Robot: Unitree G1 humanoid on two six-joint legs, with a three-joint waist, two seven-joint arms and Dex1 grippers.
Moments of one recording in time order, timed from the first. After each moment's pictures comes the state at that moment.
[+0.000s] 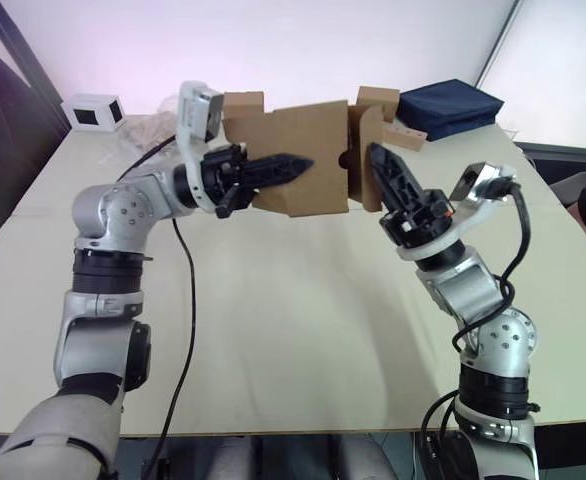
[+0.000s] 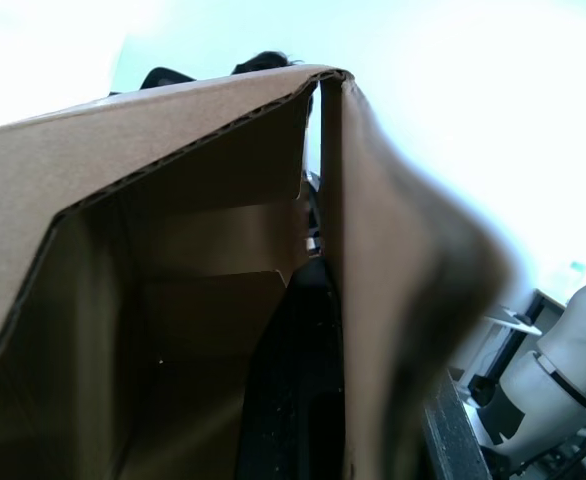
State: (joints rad) left arm -1.00 0.45 0.09 0.23 -0.86 0.91 -1.23; right arm -0.44 -0.18 -0.23 -0.31 1.39 0.59 0.34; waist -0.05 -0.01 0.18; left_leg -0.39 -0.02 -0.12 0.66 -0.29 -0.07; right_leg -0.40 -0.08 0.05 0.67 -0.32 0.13
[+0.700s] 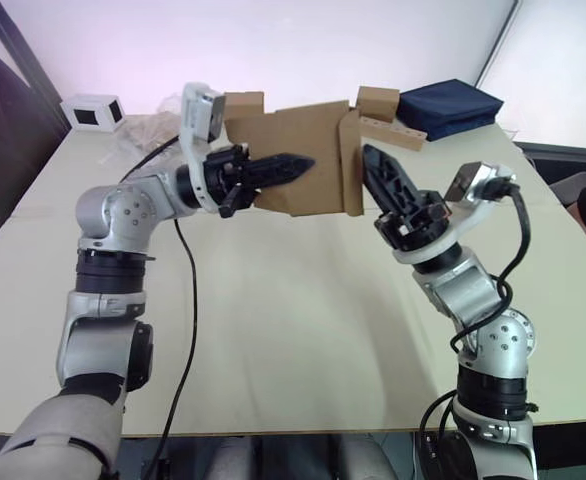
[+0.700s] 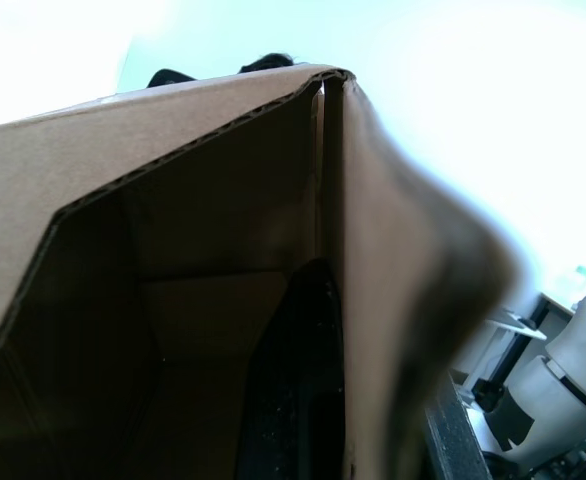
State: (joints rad) left arm -1.00 0.44 0.09 0.23 -0.85 0.90 -1.22; right arm -0.43 -0.19 -0.22 -0.33 1.43 0.63 0.37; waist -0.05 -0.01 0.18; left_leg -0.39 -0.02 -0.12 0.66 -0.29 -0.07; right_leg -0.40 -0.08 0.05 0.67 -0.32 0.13
